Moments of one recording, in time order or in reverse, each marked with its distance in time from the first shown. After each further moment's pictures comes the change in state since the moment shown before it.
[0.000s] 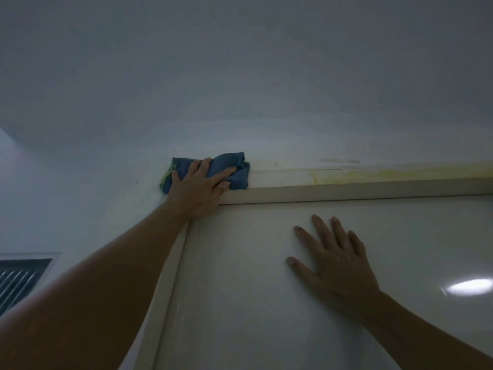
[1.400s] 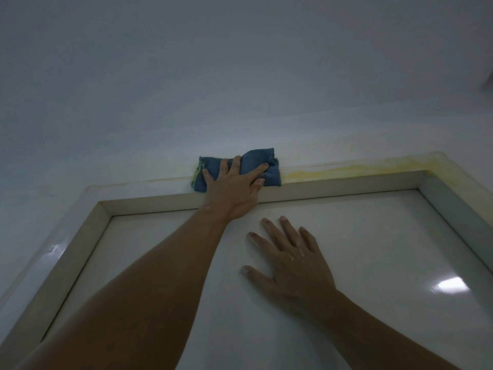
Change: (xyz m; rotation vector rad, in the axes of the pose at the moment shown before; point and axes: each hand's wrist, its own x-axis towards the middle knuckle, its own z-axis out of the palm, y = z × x) left_hand 0.056 0.260 0.019 -0.044 0.053 0.034; right_hand -0.014 0.118 -0.020 0.112 0.047 -0.175
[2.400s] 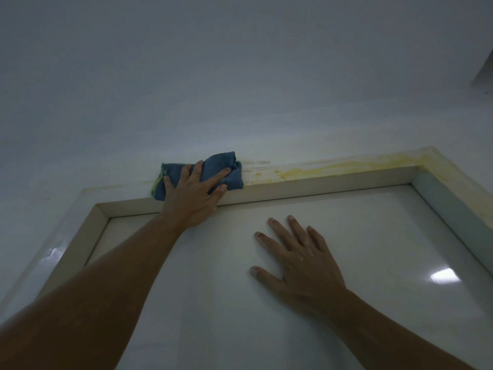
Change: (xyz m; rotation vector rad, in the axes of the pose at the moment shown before) left_hand -0.024 -0.071 -0.004 0.031 0.023 -0.046; right_hand -0.010 0.012 -0.004 -0.003 0.041 0.009
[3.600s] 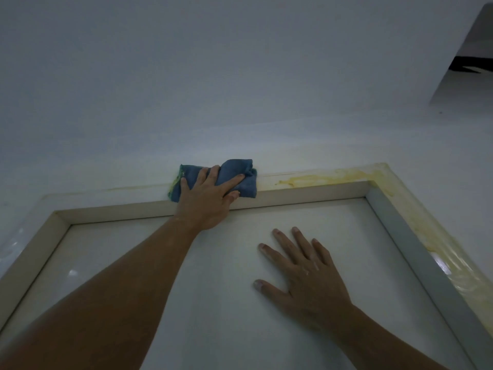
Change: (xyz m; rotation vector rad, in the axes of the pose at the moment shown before) left_hand 0.022 0.104 0.001 -0.007 -0.030 0.091; right_hand -0.038 0.074 -0.033 -0.034 -0.044 0.045
